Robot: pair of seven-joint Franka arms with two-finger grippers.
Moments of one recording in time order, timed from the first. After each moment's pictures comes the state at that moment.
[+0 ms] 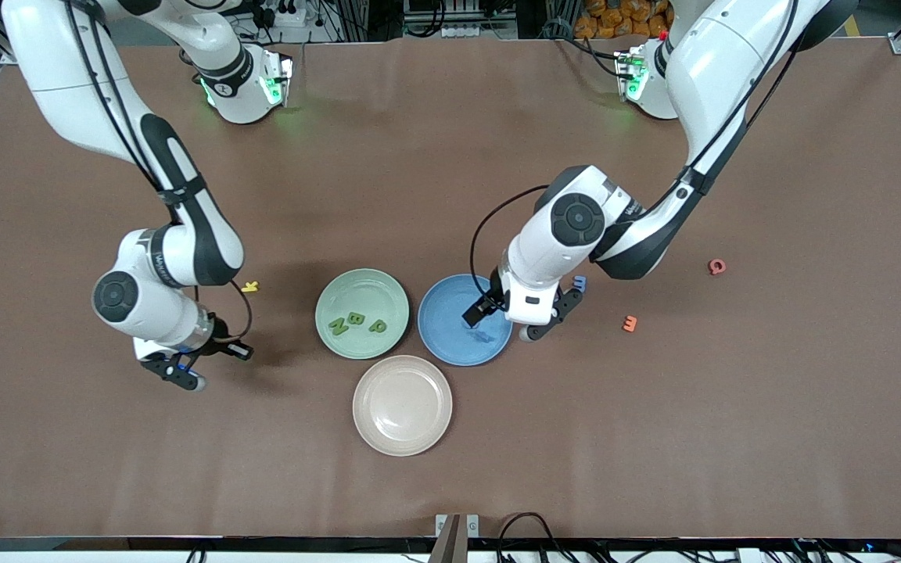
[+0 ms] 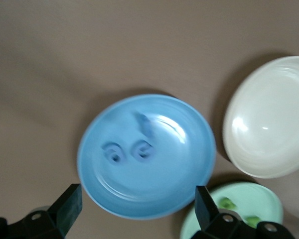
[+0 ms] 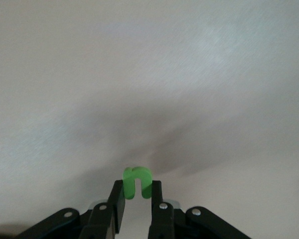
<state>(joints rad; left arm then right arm) -0.16 0.69 -0.57 -1.56 0.19 2.32 -1.41 0.11 0.60 0.03 -1.81 0.10 2.43 0.52</state>
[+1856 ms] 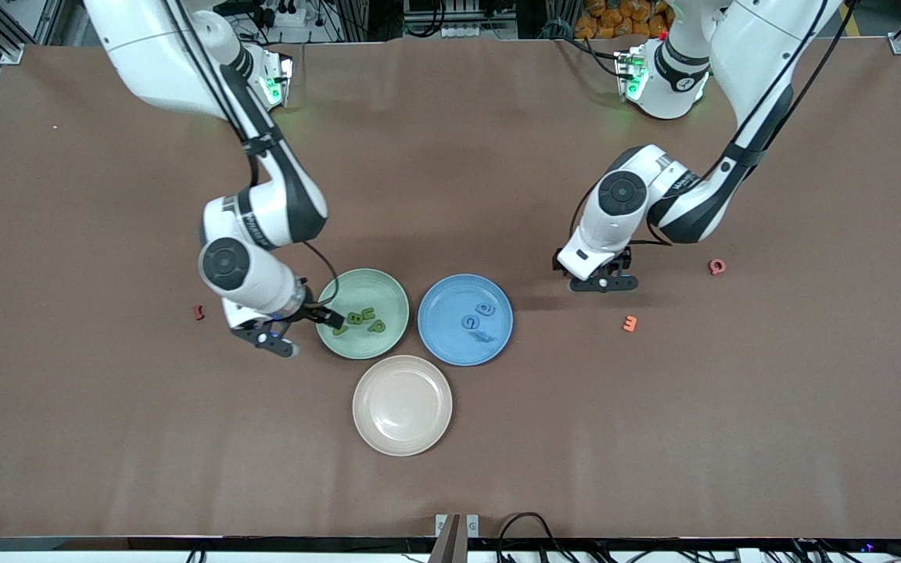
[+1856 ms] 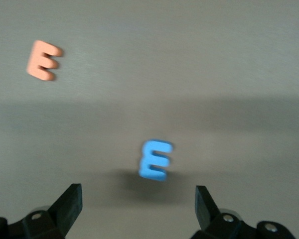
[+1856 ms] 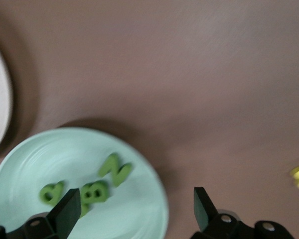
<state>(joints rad) 0.03 0.44 -0.52 -2.18 0.45 2.48 -0.82 0.43 0.52 -0.08 -1.81 0.16 2.29 0.65</state>
